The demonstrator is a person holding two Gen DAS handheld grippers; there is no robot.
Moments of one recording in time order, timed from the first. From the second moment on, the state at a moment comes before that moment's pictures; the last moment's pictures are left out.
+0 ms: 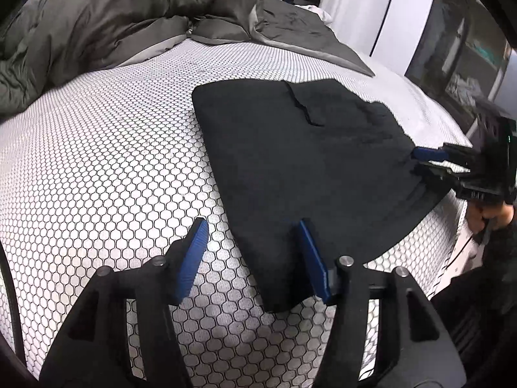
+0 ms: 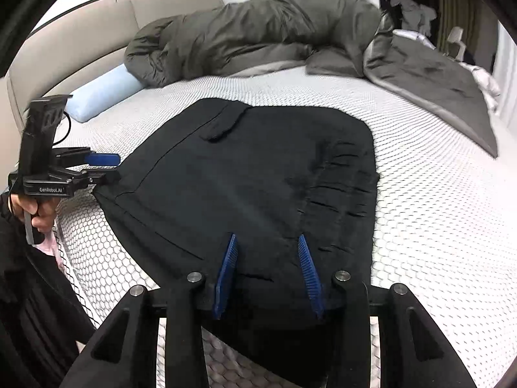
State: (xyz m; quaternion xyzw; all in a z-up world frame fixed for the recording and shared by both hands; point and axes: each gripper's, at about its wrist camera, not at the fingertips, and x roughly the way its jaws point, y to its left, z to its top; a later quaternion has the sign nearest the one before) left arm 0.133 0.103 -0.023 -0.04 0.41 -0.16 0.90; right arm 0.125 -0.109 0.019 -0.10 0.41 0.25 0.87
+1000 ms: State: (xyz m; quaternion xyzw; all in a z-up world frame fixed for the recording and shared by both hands) left arm 0.209 0.109 -0.024 -0.07 0.40 -0.08 0.91; right arm 0.243 -0.153 0.009 0.10 0.46 0.15 0.87
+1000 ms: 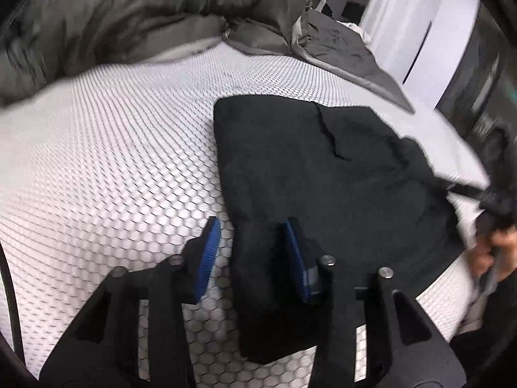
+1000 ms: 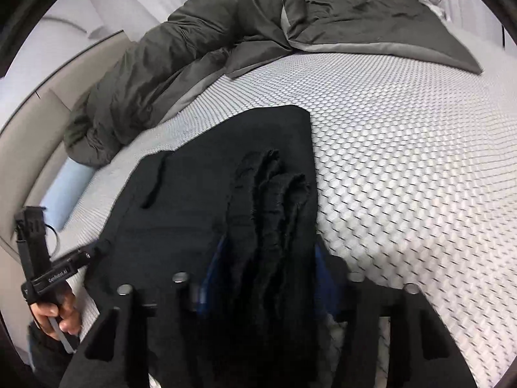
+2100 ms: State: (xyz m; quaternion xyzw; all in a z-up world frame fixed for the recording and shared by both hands) left arm 0.026 0.047 0.047 -0.02 0.22 -0.06 0.97; right arm 0.048 -0.117 0.067 0.00 0.21 0.20 0.96
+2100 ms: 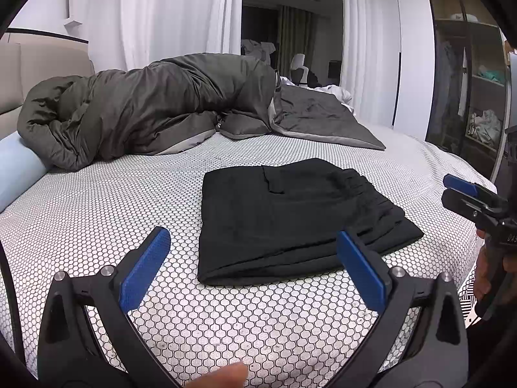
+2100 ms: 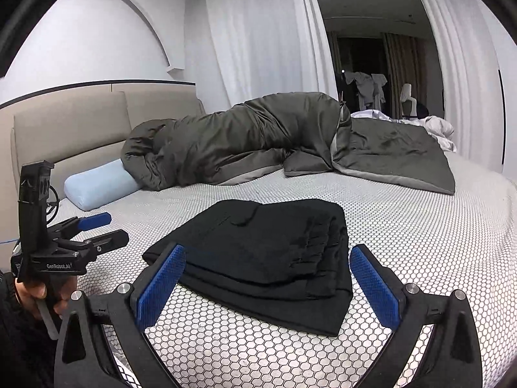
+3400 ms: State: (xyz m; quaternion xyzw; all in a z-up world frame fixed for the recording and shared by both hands) left arm 0.031 0.045 0.045 -0.01 0.21 -0.06 0.98; right arm 0.048 -0.100 0.062 -0.01 0.21 0.19 0.96
